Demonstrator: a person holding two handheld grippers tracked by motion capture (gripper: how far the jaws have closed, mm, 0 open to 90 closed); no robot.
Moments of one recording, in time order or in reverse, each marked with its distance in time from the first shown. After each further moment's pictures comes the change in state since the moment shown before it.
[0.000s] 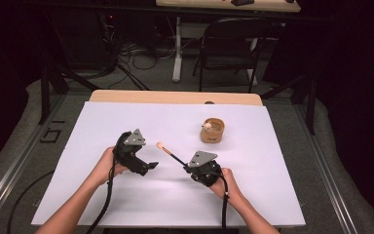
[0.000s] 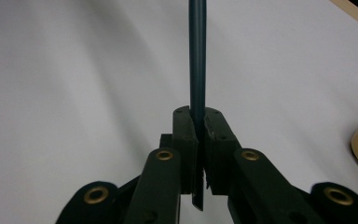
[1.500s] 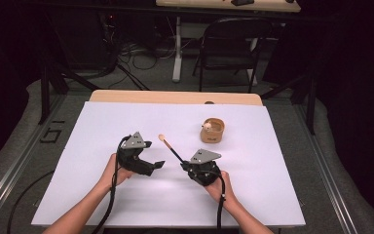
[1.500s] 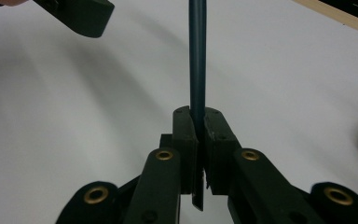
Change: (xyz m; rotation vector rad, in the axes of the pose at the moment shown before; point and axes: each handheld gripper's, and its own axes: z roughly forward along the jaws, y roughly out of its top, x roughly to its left) left arm -0.013 -0.005 0.010 -0.155 -0.044 -0.087; right arm 0.004 0.002 0.002 -0.100 -0.021 0.157
